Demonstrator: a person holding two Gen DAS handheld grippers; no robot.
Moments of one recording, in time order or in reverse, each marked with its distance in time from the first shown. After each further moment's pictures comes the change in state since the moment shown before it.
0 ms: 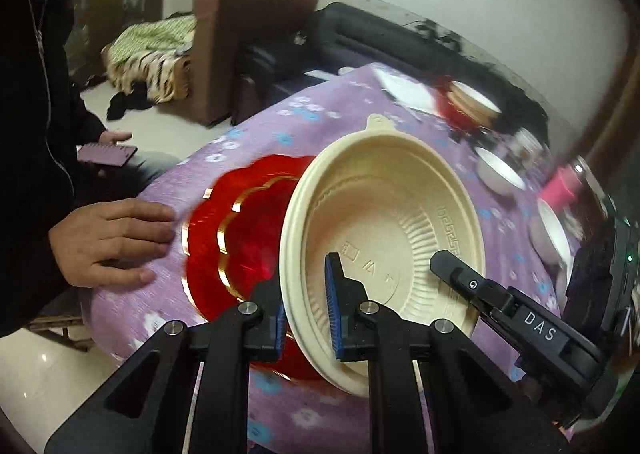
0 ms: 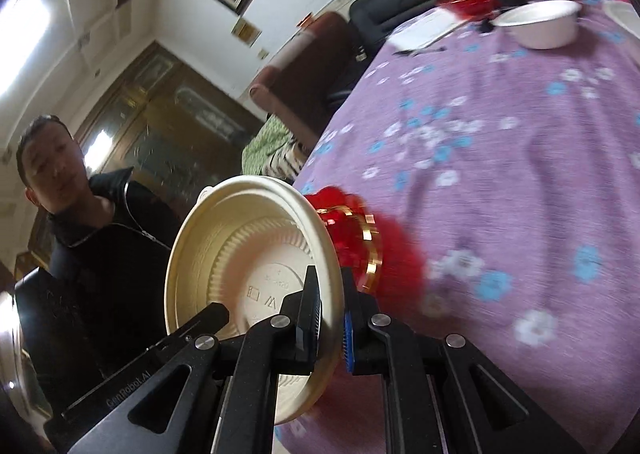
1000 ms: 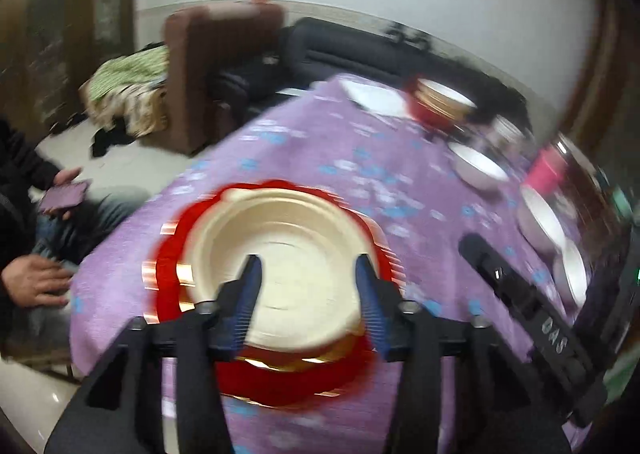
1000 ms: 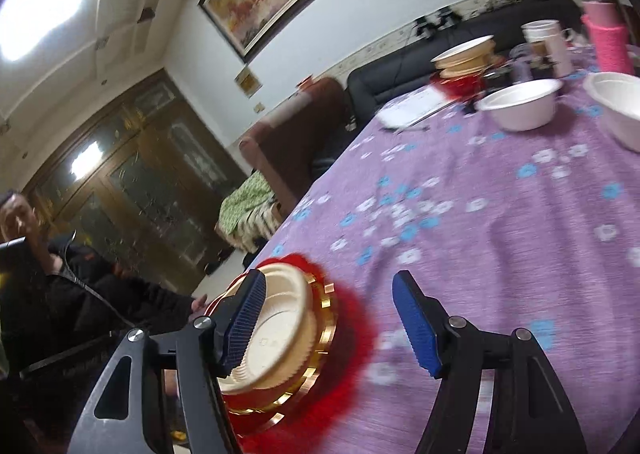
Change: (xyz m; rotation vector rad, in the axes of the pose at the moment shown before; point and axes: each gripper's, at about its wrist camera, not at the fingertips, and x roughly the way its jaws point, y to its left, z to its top) left arm 0.002 -0.054 -0.007 0.165 -0.078 -0.055; right arm -0.032 -0.008 -0.007 -0.107 -0.290 -0.110
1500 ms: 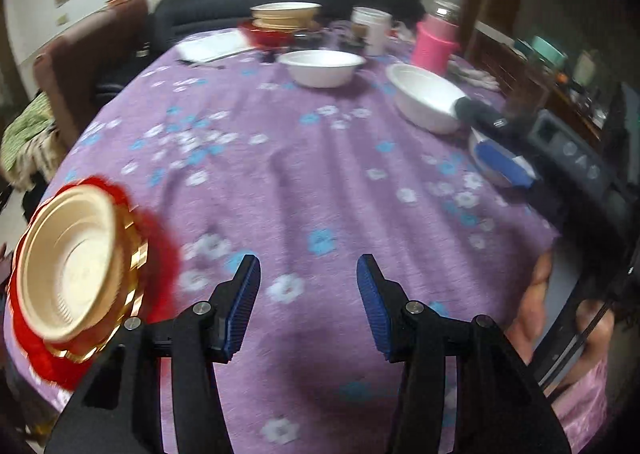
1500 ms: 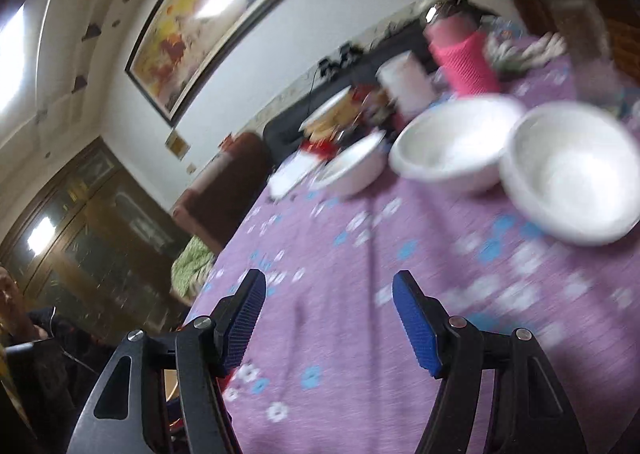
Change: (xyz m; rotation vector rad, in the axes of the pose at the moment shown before) left arm 0.025 -0.166 -0.034 0.362 0.193 -0.210; right arm -0.122 -0.139 0.046 0.169 -0.166 -0.210
